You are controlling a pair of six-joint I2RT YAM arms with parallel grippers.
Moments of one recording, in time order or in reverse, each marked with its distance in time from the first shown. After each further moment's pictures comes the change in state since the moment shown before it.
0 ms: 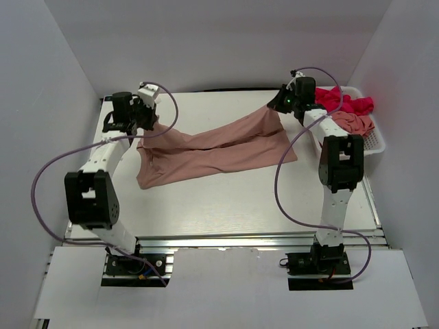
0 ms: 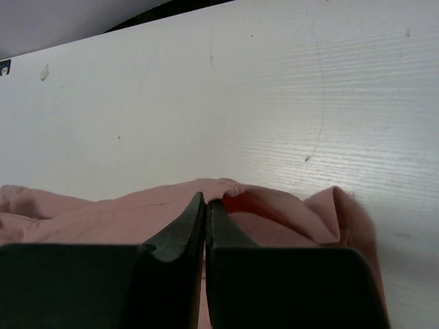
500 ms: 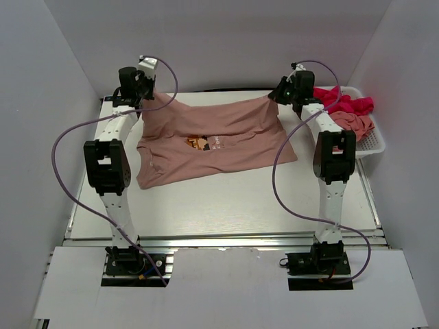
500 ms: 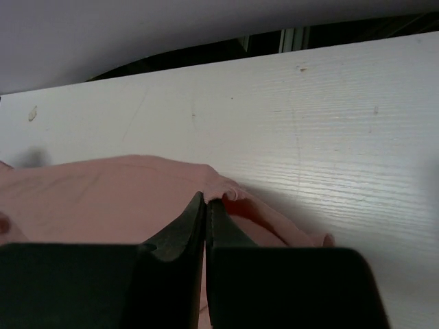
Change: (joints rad) left arm 0.000 0.479 0.528 0.132 -0.165 -0.008; right arm -0.013 0.206 0.274 0.003 0.016 -0.010
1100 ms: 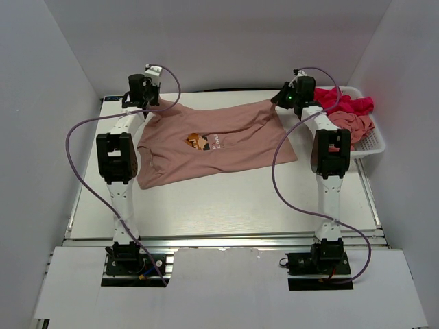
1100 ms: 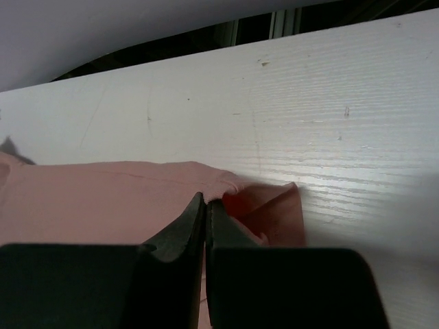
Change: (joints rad) left arm 0.000 0.264 0.187 0.021 -0.031 -0.031; right arm -0.047 0.176 0.124 0.023 -0.030 -0.003
